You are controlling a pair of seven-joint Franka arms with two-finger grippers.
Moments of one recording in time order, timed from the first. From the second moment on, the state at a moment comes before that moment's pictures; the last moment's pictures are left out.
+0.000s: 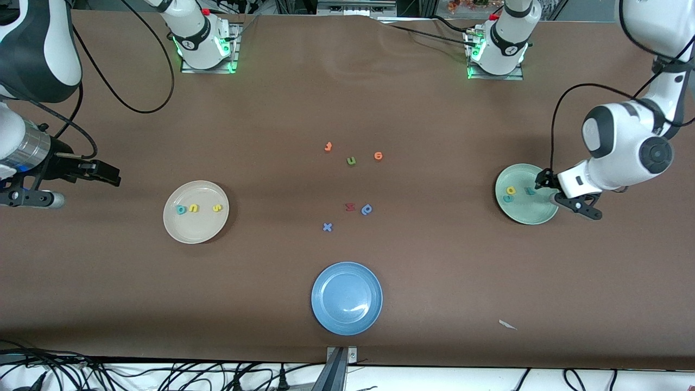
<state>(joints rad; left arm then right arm) 0.00 0.27 0.12 -2.12 -0.08 2.29 0.60 0.08 0.21 -0.08 -1.57 -0.02 1.75 0.07</state>
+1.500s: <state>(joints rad) -0.02 -0.16 -0.01 -1.65 -0.05 1.44 0.06 0.08 0.21 -0.08 -1.57 -0.02 1.75 0.07</state>
